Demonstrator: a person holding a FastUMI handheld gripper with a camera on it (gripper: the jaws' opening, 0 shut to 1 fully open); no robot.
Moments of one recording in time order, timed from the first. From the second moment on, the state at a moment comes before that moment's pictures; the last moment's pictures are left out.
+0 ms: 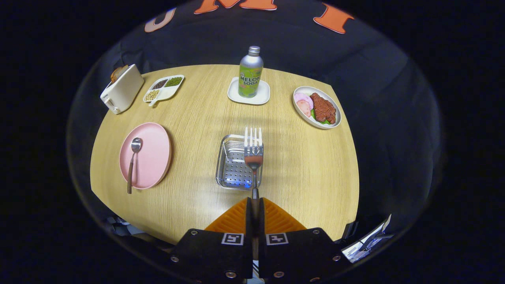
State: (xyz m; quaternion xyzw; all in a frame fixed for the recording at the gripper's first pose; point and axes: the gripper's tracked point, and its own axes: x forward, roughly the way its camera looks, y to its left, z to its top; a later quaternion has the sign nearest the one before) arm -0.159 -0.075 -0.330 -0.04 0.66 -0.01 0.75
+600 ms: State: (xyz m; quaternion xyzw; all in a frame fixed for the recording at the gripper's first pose) arm -0.149 -0.072 -0.357 -0.02 0.68 -0.01 0.73
